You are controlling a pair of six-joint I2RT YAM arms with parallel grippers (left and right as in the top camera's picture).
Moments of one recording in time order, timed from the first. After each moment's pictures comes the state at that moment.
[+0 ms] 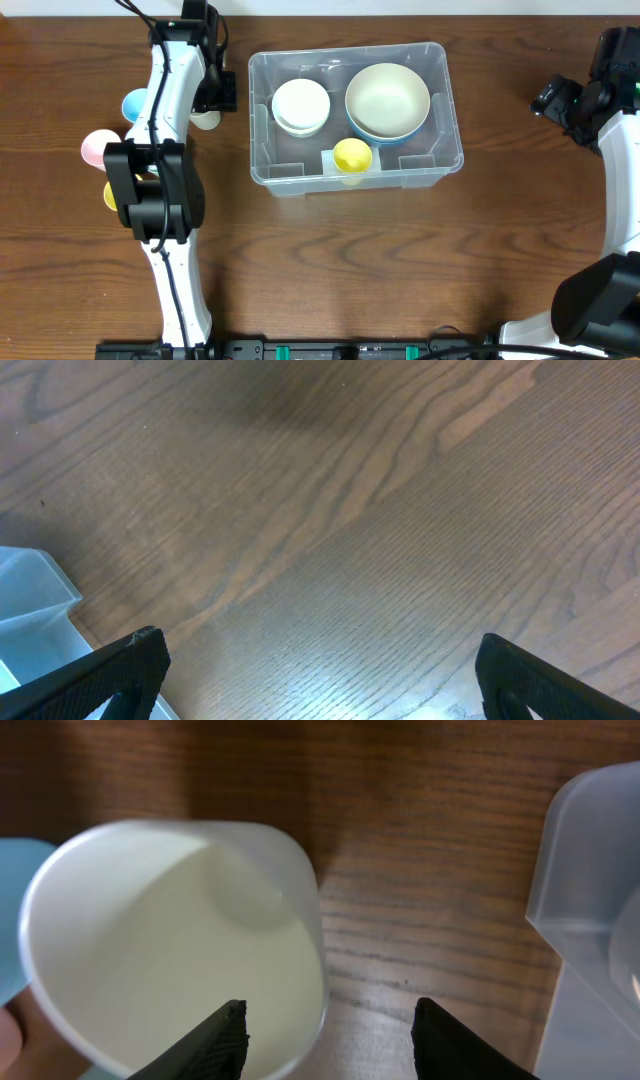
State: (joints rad) left arm -0.03 2.31 2.09 -1.22 -0.06 -0.07; right arm -0.25 1.69 1.56 -0.98 0.14 0.41
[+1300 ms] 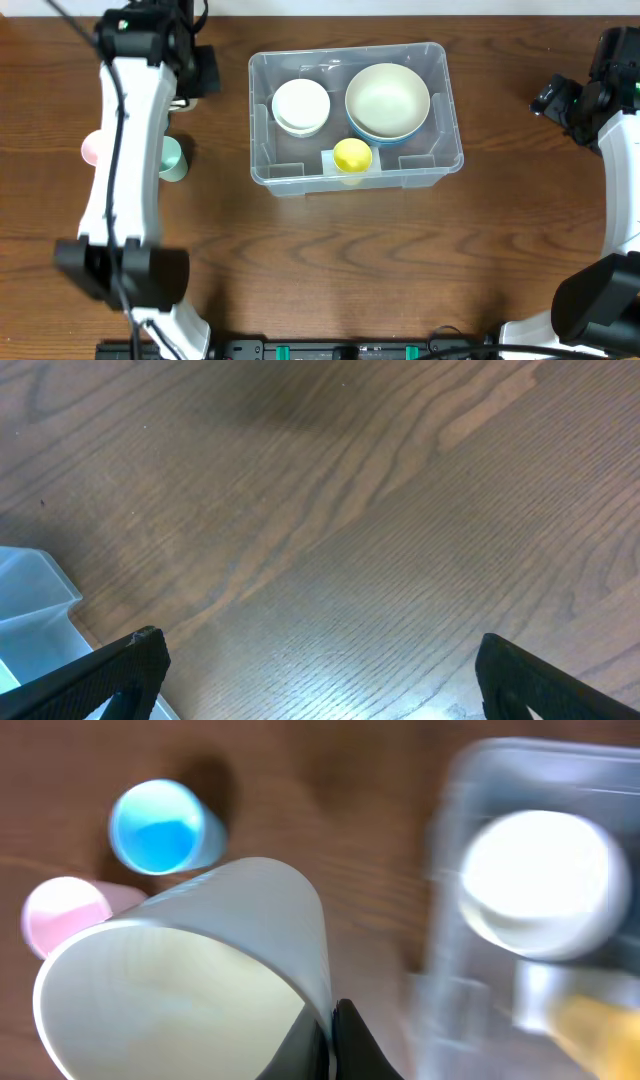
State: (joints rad) left arm -0.10 1.85 2.08 -1.38 -0.10 -0.23; right arm -0.25 1.69 1.56 -0.98 0.14 0.41
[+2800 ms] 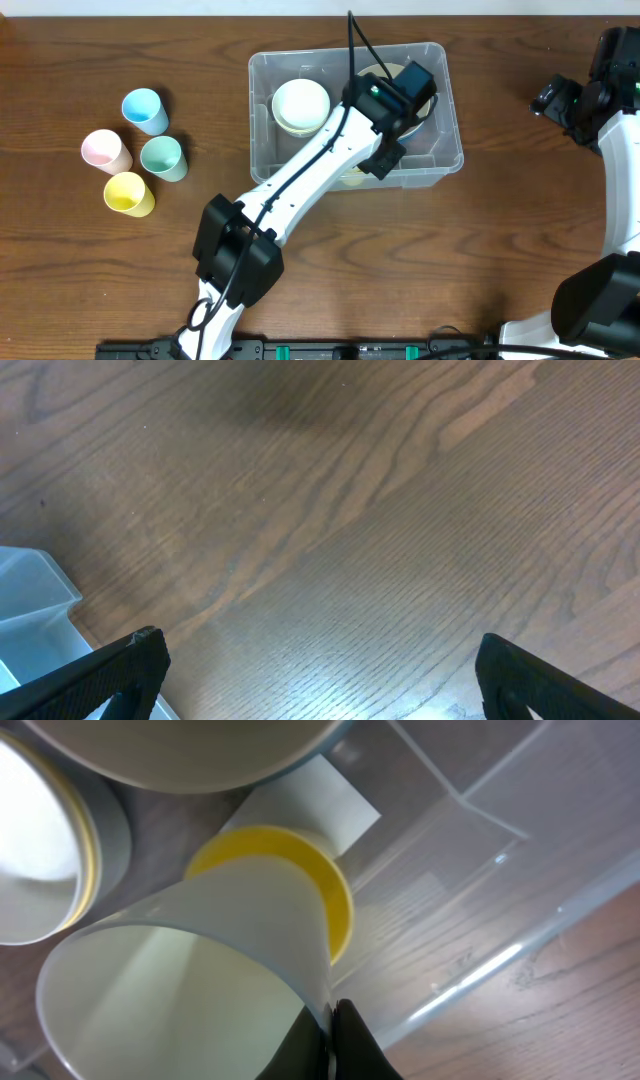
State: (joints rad) left arm -0.76 2.13 2.07 -1.37 -0.09 -0.03; right arm -0.25 1.69 1.56 -0.98 0.14 0.41
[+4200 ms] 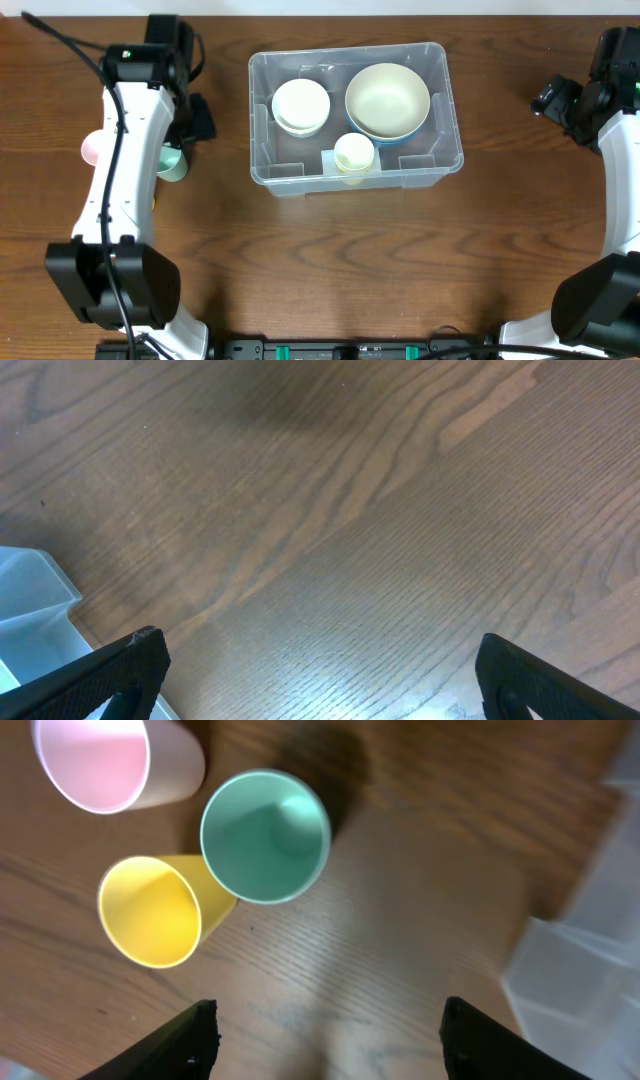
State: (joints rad) left arm -0.02 1.79 1.73 -1.38 -0.21 -0.36; right arm -0.25 1.69 1.56 -0.98 0.14 0.41
